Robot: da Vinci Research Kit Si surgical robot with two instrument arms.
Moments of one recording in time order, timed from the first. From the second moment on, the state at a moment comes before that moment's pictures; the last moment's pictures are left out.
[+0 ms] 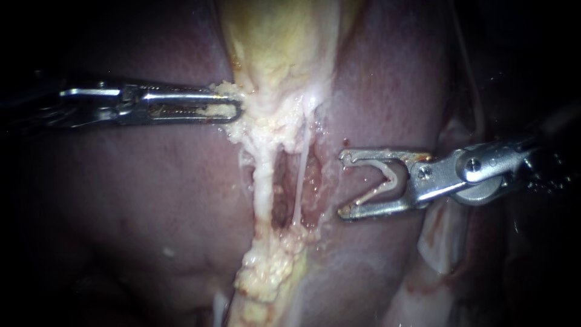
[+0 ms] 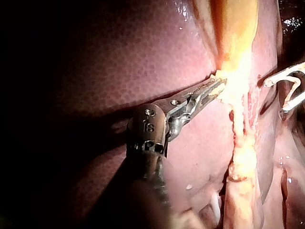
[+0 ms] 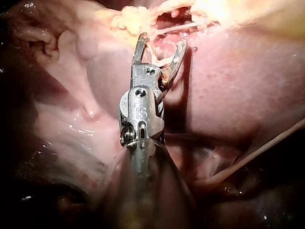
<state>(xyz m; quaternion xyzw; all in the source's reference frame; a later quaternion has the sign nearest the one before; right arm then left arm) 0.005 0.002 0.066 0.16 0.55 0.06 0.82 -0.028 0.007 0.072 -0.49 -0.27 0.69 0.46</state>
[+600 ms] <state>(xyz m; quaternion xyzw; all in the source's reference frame) 0.007 0.001 0.065 0.19 0.55 0.04 0.81 -0.023 0.008 0.062 -0.50 -0.28 0.68 0.46</state>
